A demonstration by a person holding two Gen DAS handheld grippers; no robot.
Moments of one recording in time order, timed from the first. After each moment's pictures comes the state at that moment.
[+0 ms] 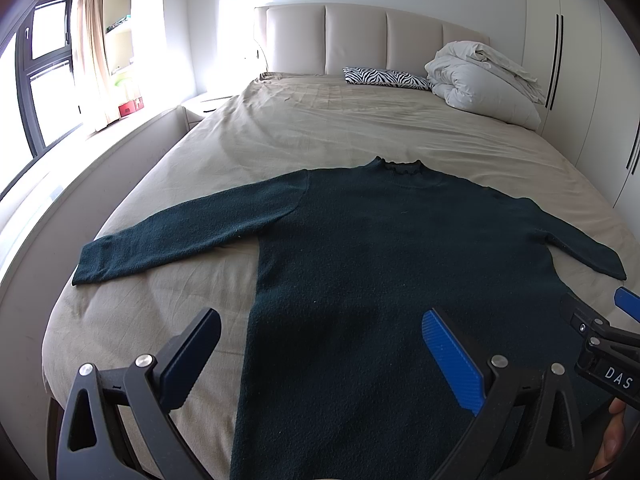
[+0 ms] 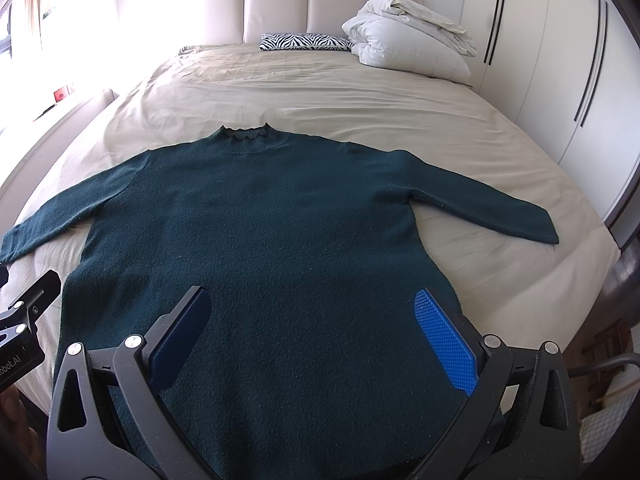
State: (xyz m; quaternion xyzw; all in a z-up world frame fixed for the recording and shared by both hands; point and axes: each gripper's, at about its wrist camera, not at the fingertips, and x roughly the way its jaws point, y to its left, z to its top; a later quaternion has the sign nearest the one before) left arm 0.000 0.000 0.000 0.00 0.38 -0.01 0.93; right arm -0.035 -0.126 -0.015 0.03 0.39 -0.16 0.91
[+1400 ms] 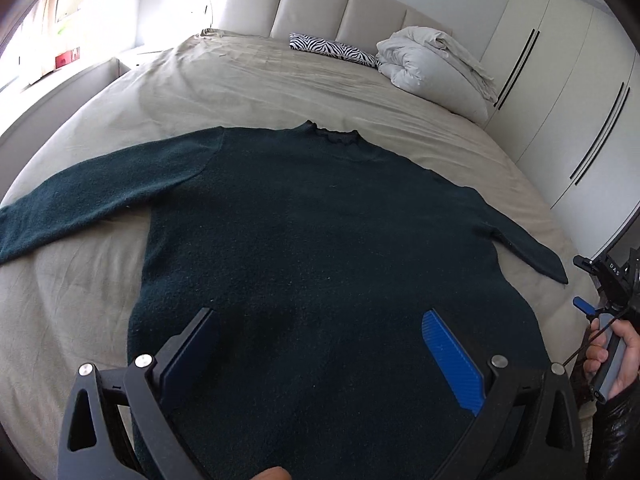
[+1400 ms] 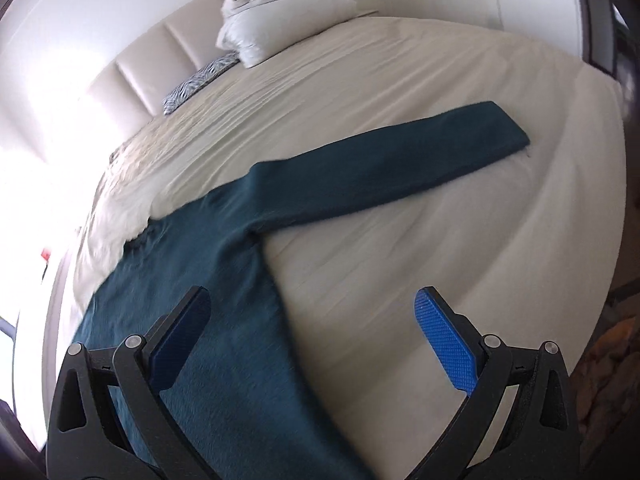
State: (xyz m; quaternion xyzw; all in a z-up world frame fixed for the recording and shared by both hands) left arm 0.054 -0.016 -0.048 -0.08 0.44 -0.14 0.88; right arm -0.078 -0.447 -0.074 0.38 0.31 -0.24 0.84
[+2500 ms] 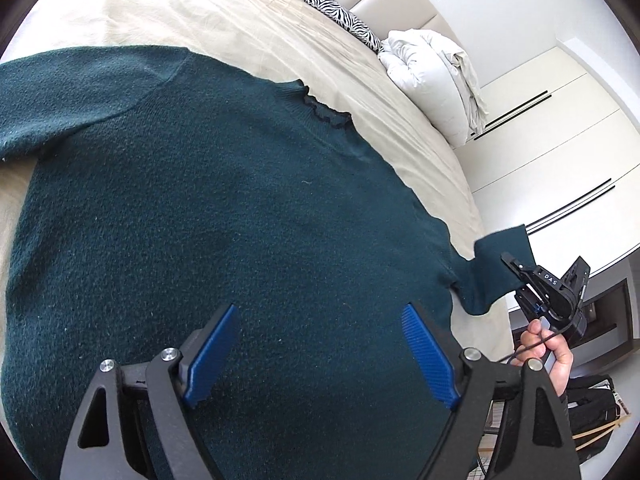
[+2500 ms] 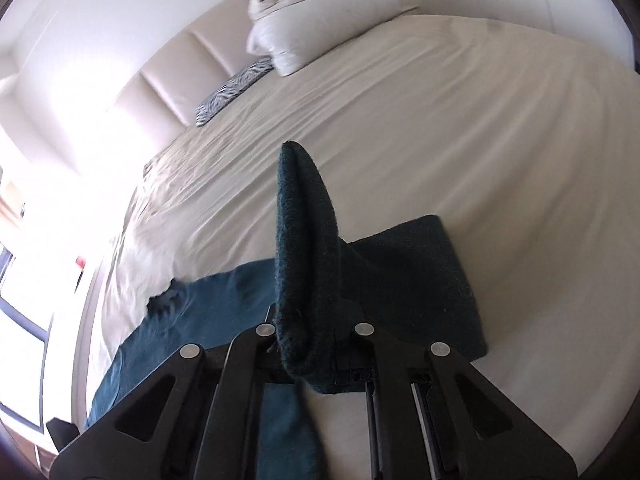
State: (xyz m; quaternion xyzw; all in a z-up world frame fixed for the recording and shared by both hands) left arm 0.156 -0.013 -0.100 -0.27 0.50 -0.23 0.79; right arm 0.135 -0.477 -0.048 0.31 0.34 -0.09 0.88
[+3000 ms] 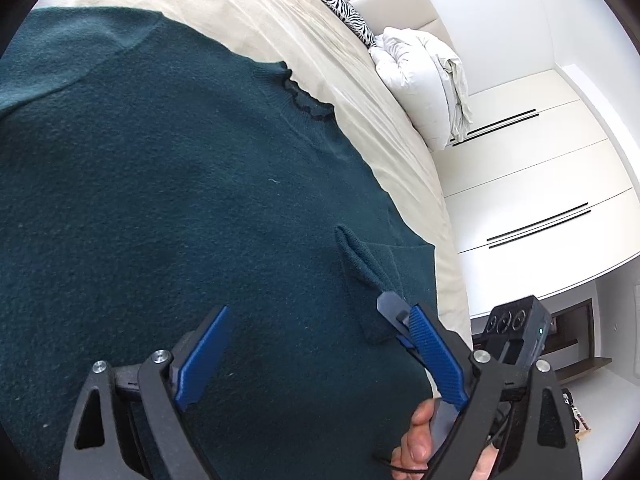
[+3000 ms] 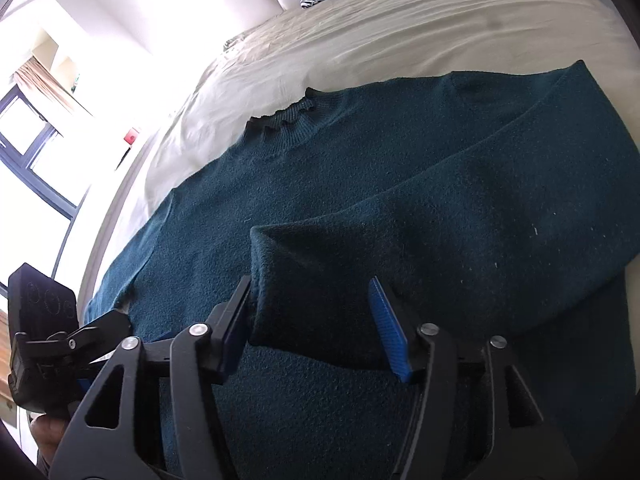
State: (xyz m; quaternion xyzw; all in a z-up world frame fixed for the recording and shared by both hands) left arm 0.192 -0.033 -0.115 -0.34 0.51 -0.27 0.74; right arm 0.155 -0.274 -0.118 0.27 0.43 0.04 0.86
